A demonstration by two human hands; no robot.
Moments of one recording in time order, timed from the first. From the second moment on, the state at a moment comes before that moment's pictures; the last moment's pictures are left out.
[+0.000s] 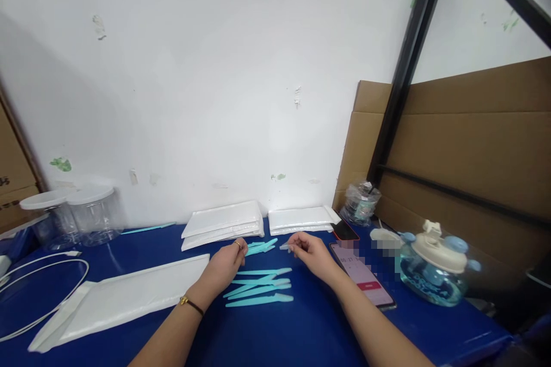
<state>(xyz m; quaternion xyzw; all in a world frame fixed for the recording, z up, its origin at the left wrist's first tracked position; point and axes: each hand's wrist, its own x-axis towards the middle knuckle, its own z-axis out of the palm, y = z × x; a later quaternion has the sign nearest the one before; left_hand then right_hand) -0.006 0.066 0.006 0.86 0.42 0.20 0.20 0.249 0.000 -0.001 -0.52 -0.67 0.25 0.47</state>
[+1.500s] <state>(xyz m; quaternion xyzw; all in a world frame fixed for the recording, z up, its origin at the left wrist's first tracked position) -0.007 0.066 0.008 0.90 0.43 0.11 -0.01 0.261 0.006 -0.008 -0.68 -0.71 -0.01 0.21</state>
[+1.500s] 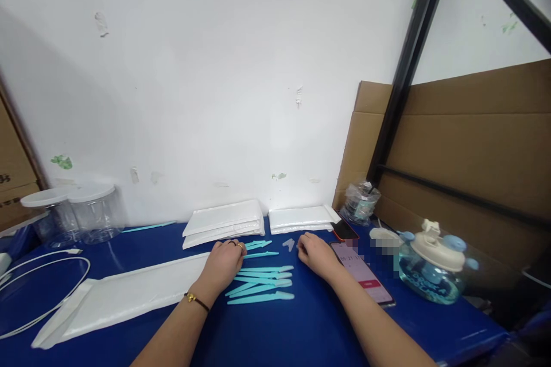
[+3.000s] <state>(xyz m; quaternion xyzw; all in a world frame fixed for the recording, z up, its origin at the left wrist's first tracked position) -0.016 0.076 0.001 0.88 0.43 0.17 0.08 0.266 0.009 -0.008 -0.58 -0.75 0.09 0.32</state>
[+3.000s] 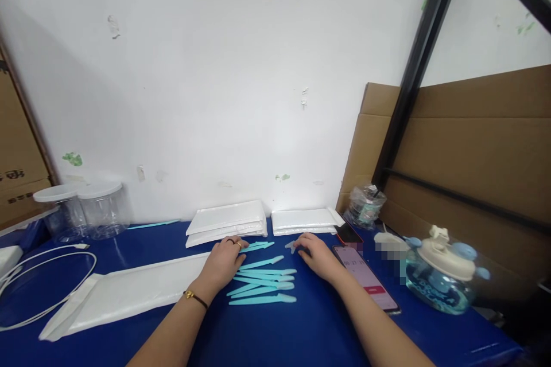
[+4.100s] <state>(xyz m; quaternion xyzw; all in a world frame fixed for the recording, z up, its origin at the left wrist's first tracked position) -0.006 0.064 0.013 0.89 0.41 0.19 0.08 0.238 0.005 -0.008 -0.51 -0.65 0.33 0.45</state>
